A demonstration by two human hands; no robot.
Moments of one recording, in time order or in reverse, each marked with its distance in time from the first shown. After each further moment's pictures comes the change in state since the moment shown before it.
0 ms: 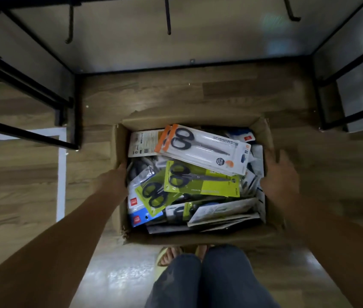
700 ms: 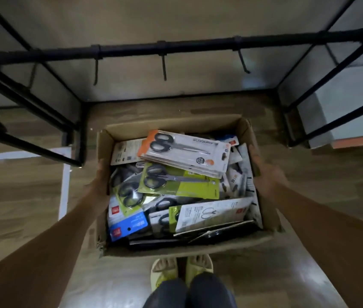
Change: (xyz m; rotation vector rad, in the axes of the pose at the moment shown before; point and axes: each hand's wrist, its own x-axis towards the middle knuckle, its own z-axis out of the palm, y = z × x) left_hand -0.010 -0.056 0.015 -0.530 0.138 -0.066; right_hand -0.072 -0.003 -0.090 0.176 0.009 -0.063
